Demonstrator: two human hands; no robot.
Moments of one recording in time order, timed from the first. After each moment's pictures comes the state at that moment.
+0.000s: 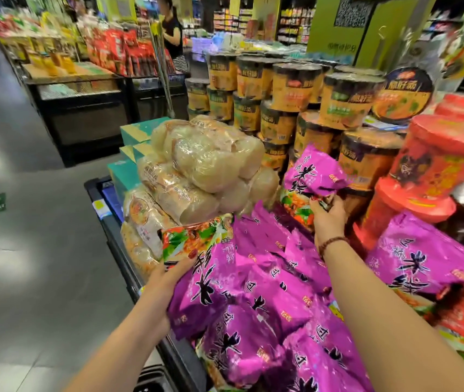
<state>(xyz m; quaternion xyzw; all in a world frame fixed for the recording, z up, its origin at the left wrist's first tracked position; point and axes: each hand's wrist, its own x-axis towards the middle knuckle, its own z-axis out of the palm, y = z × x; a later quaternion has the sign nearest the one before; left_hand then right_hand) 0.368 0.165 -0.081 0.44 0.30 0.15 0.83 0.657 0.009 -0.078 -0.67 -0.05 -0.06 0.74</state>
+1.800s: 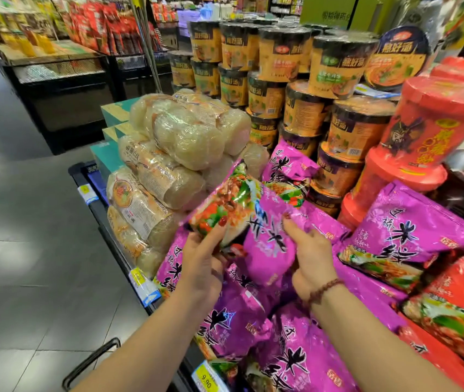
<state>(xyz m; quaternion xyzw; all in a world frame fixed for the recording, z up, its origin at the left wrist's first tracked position) 0.422 0.097 -0.069 0.34 0.20 0.24 0.89 0.517 -0.023 -0.069 -0.55 0.09 0.20 0.80</state>
